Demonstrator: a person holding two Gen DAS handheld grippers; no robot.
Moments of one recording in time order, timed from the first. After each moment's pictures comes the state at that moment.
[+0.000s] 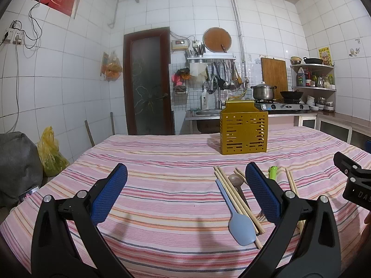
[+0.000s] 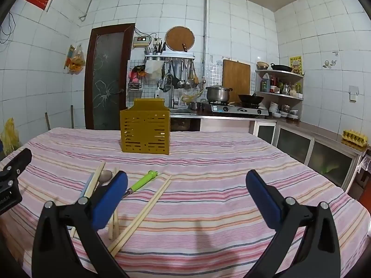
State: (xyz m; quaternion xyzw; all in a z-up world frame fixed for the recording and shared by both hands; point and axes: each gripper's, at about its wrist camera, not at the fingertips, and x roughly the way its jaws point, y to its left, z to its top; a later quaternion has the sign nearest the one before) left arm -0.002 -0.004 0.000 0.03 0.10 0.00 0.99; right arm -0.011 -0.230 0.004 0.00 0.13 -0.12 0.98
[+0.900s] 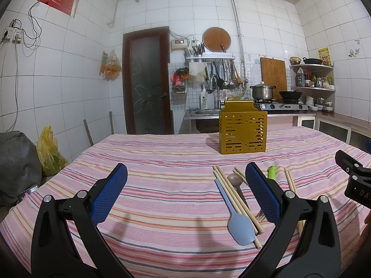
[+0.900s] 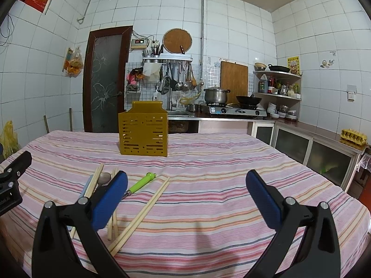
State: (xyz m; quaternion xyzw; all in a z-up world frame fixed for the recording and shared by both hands) left arm -0.002 -0.005 -0.002 0.03 0.10 0.00 0.99; right arm -0.014 -0.235 0.007 0.00 0.12 -0.12 0.98
